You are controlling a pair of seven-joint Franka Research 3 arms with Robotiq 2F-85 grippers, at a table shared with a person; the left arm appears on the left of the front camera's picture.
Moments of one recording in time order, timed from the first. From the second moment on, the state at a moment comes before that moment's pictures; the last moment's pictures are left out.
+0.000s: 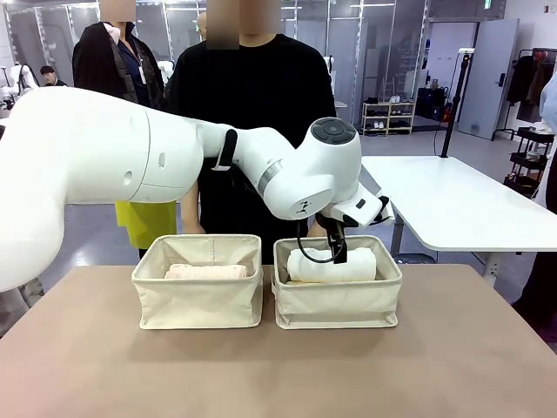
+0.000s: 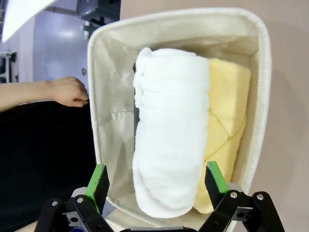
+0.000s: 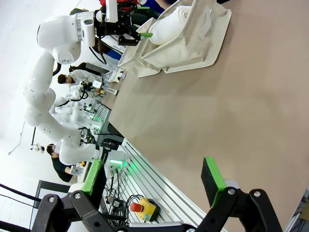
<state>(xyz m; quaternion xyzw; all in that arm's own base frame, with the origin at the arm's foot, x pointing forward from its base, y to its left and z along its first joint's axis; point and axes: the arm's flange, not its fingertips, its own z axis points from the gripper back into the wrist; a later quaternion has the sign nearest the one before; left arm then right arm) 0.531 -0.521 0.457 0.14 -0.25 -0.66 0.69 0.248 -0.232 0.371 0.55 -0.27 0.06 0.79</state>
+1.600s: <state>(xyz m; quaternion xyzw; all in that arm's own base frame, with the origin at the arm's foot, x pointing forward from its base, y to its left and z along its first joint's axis) 0.292 0.047 0.542 -0.34 -0.38 -0.23 0.83 0.247 -0.233 0.372 0.55 -0.27 0.06 0.79</state>
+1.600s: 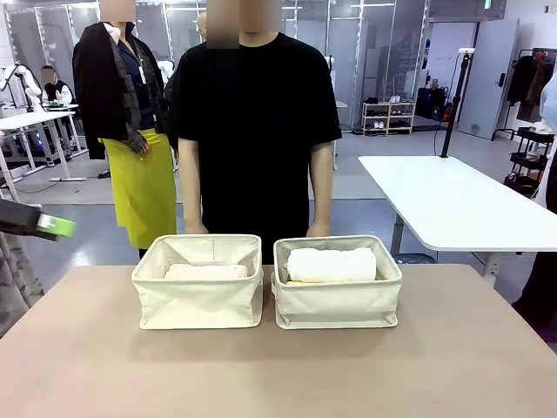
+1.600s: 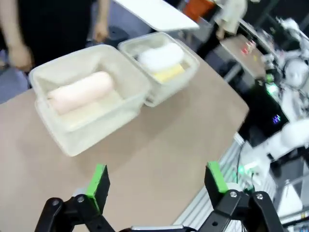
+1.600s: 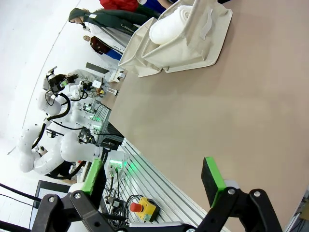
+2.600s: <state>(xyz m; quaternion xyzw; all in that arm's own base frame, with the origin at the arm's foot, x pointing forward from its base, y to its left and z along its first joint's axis) 0.206 0.180 0.531 -0.25 -0.40 -0.02 0.88 0.247 -0.232 0.371 0.55 -0.27 0.06 0.79</state>
